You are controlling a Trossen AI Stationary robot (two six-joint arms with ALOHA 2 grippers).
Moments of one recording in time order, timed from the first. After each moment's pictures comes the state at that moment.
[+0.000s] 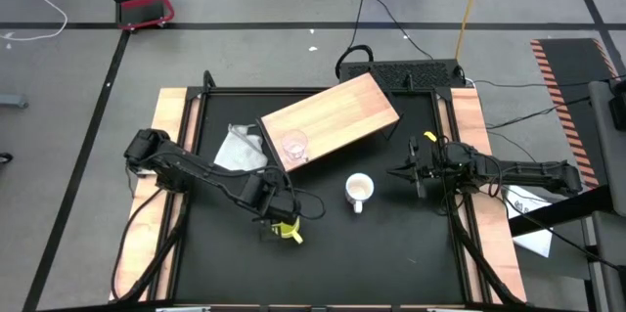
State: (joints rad) left arm -0.34 1.75 1.40 -1.07 -0.10 -0.46; right arm -0.13 0.20 0.02 0.06 -0.19 0.02
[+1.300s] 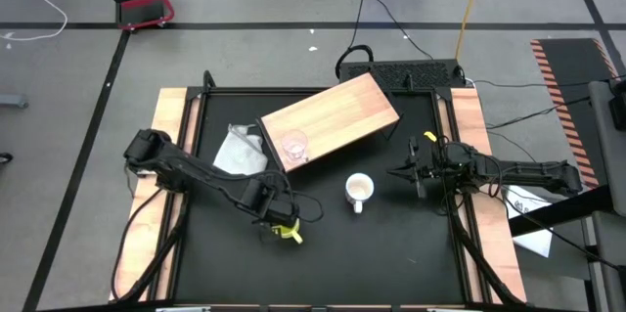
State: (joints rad) left arm -0.35 1.75 1.30 -0.97 -0.10 -0.48; right arm -0.13 0.20 0.02 0.06 -0.19 0.03
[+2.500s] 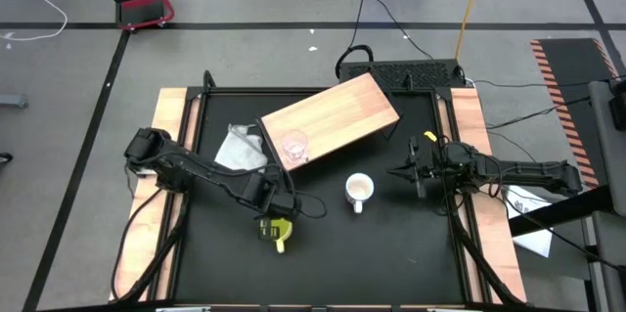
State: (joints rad) left arm -0.31 1.75 1.31 -0.96 -0.05 -0.31; right arm -0.13 0.20 0.02 0.07 -0.19 0.02
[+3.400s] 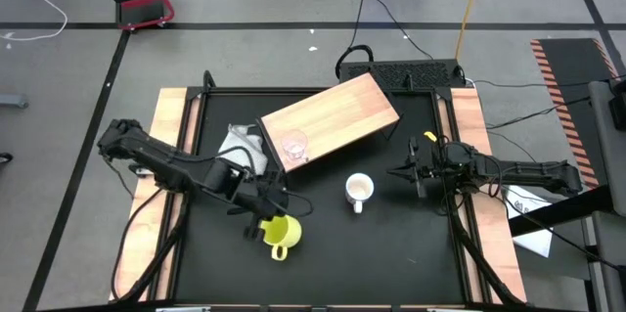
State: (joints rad) left arm -0.36 1.49 1.31 -0.81 -0.05 -0.08; right arm -0.13 0.20 0.02 0.06 -0.19 0.03
